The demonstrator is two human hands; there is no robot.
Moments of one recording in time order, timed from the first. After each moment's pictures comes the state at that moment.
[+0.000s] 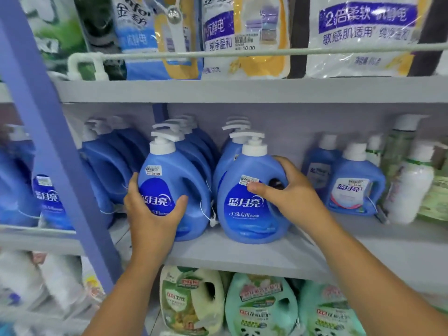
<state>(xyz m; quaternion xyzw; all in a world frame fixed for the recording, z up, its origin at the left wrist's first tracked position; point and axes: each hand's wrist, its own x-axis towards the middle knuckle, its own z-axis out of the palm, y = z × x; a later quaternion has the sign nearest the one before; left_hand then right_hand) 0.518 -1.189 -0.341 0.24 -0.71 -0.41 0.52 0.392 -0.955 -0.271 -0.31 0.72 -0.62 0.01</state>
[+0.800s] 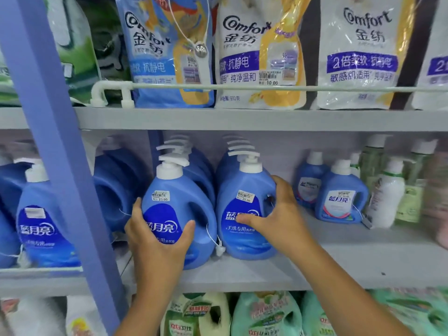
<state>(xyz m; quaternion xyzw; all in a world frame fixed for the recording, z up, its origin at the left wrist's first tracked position) 0.529 -1.201 -0.341 0.21 -0.73 -0.42 0.50 0.409 -0.996 -0.298 -0.26 0.80 -0.50 -0.18</state>
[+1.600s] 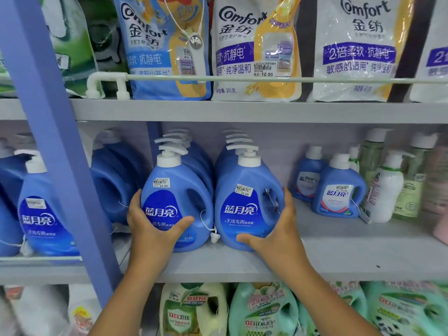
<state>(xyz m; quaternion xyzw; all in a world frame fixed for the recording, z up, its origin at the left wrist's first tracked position) 0.525 -1.221 -0.336 0.18 -0.73 -0.50 0.42 0.428 -0.985 -0.353 -0.22 0.77 -0.58 -0.12</state>
